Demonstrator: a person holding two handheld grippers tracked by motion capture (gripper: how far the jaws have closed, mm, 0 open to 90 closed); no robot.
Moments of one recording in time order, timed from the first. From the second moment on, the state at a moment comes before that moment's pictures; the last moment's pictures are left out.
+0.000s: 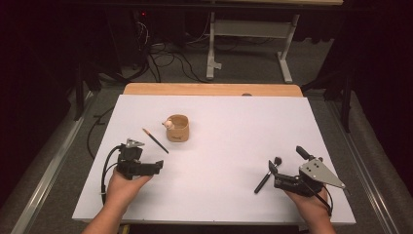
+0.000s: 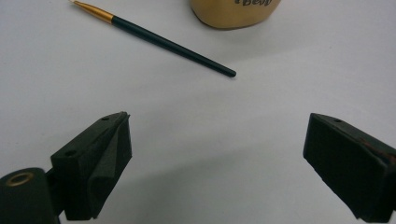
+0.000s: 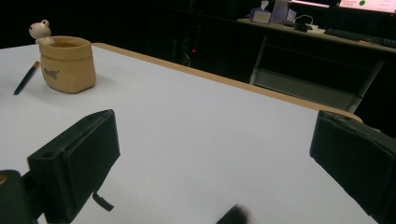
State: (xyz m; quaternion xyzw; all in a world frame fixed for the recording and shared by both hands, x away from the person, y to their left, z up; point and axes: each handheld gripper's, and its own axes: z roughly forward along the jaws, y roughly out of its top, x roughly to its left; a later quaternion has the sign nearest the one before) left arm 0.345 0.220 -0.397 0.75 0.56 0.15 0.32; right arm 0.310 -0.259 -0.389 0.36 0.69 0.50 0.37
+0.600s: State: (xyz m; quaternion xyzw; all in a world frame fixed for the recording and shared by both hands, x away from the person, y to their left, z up) left arm 0.370 0.217 -0.380 0.77 0.57 0.11 0.25; right arm 0.309 -0.259 -0.388 0.37 0.69 0.50 0.37
